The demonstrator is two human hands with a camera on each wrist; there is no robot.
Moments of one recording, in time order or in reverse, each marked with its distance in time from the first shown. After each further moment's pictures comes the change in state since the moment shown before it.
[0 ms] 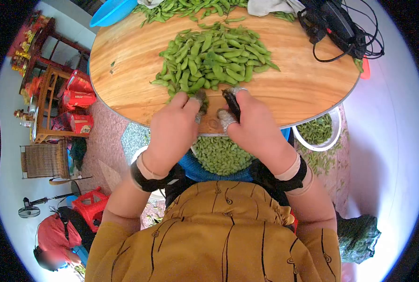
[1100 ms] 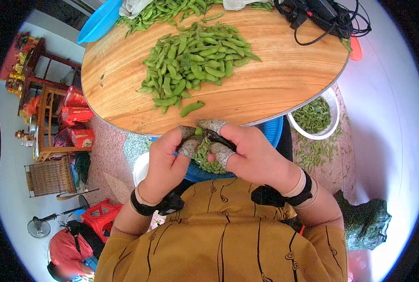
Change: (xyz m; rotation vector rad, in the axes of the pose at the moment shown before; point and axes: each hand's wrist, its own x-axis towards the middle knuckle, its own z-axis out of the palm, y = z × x) left_hand -0.037 0.023 -0.003 -0.788 -0.058 -0.093; right_hand -0.044 -0.026 -0.032 0.576 -0.397 0.218
